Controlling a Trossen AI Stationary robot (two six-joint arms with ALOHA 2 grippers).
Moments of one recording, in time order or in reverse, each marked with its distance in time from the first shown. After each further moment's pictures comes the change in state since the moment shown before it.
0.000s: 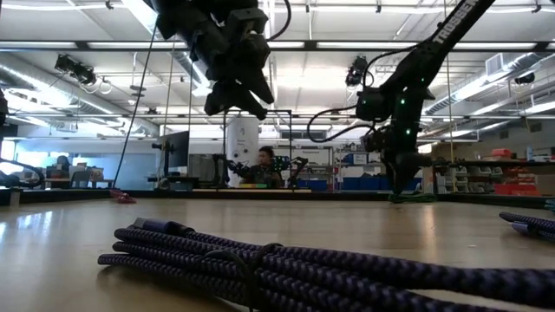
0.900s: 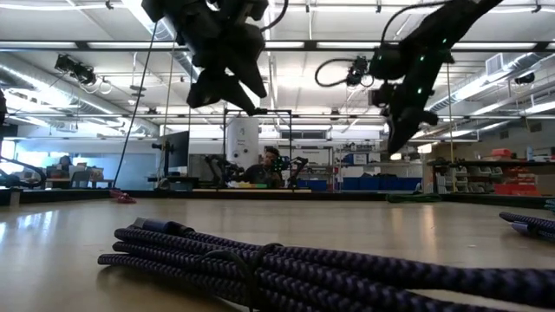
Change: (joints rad) left arm -0.138 -0.017 -0.001 -0.057 -0.106 -0.199; right arm 0.044 -0.294 0.001 -0.126 -0.120 0.061
